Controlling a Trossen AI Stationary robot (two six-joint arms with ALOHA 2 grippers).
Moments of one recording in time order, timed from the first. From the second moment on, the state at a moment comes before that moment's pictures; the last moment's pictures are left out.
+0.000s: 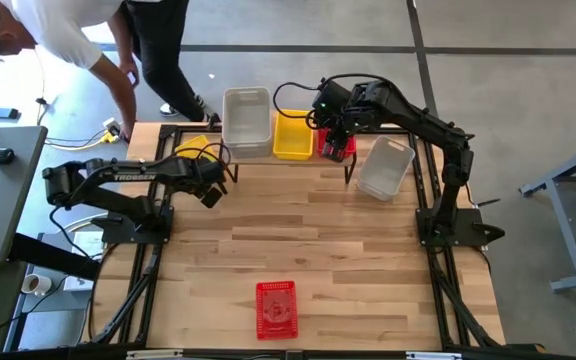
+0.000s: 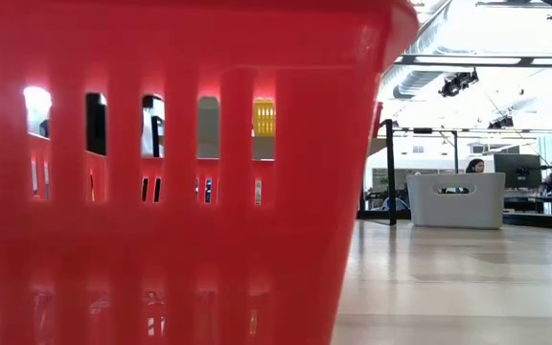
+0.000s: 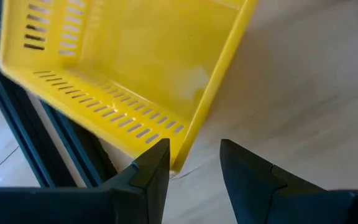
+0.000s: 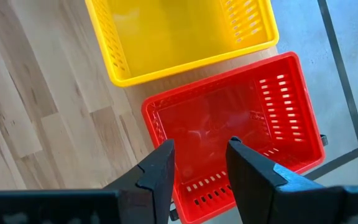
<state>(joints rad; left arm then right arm) 0.51 1.24 0.62 -0.90 -0.44 -0.51 -0.38 1.85 2.15 -1.48 0.19 -0.11</state>
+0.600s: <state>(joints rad) 0.51 1.29 0.62 -0.88 -0.46 -0.50 -0.38 1.85 2.15 -1.48 0.19 -0.11</state>
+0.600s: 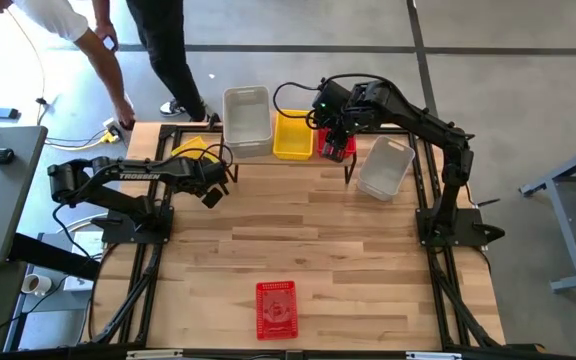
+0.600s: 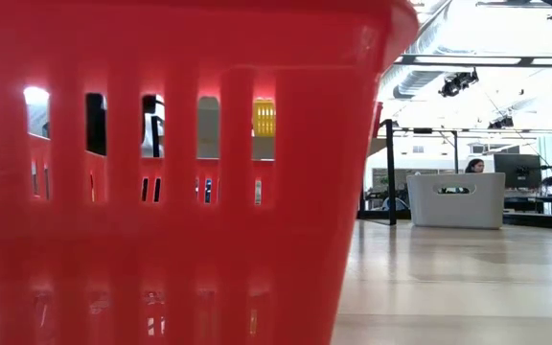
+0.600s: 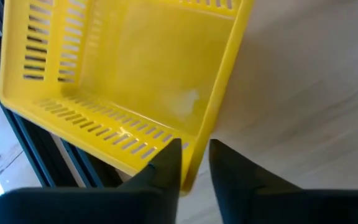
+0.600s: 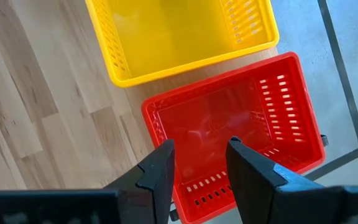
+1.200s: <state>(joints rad) 0.44 1.27 0.65 -1.00 -0.43 -0.53 -0.38 1.85 2.15 -1.48 0.18 -0.11</state>
